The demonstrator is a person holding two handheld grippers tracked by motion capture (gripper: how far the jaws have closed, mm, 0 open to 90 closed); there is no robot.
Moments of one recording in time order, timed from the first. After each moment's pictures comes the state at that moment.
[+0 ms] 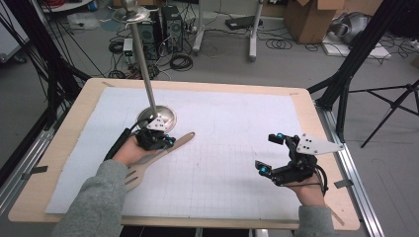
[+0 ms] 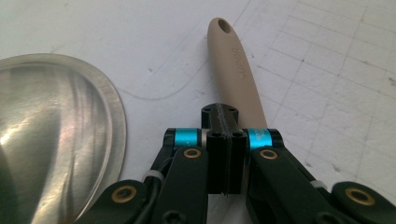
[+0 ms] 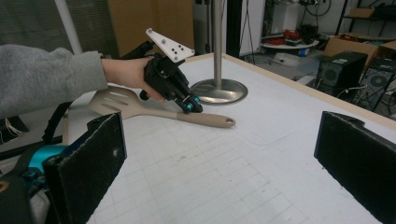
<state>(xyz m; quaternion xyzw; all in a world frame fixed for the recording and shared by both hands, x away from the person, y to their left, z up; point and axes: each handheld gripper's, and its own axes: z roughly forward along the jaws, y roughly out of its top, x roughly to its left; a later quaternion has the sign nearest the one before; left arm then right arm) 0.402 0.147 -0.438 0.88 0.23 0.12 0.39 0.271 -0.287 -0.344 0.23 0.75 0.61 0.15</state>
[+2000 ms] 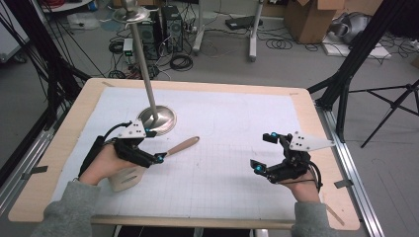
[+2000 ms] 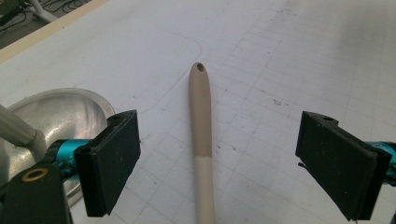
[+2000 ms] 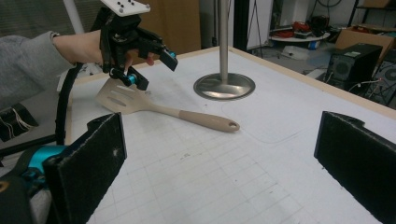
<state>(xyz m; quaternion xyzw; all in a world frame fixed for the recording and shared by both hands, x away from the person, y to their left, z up) 0.337 0.184 -0.385 0.85 0.22 0.14 0.46 0.282 -0.277 -0.350 0.22 0.76 0.60 0.13</state>
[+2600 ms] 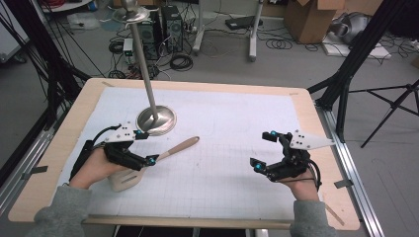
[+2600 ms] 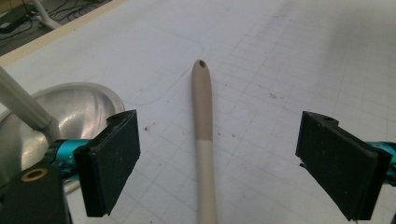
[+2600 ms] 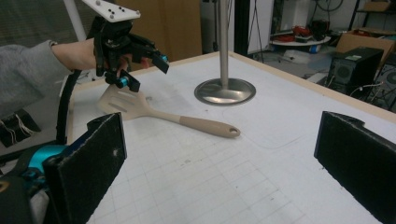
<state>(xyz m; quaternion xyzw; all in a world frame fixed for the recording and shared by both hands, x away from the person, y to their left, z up) 0.328 0.205 -0.387 0.84 0.22 0.15 0.48 0.284 -0.277 -0.349 0.22 0.75 0.61 0.13</state>
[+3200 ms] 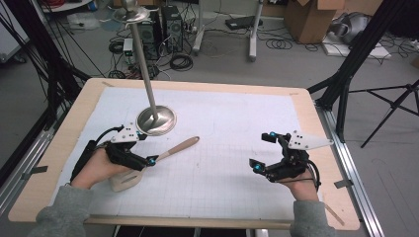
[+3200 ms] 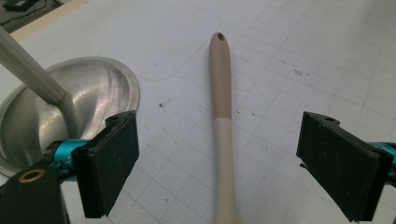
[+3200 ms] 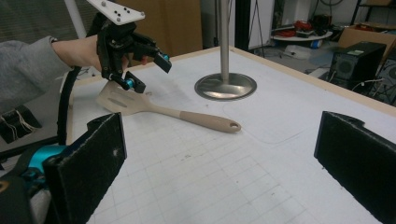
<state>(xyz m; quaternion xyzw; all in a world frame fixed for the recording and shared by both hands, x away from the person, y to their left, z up) 0.330 0.201 -0.394 0.86 0.24 0.16 0.43 0.286 -0.276 -0.352 0.22 0.76 0.60 0.13</state>
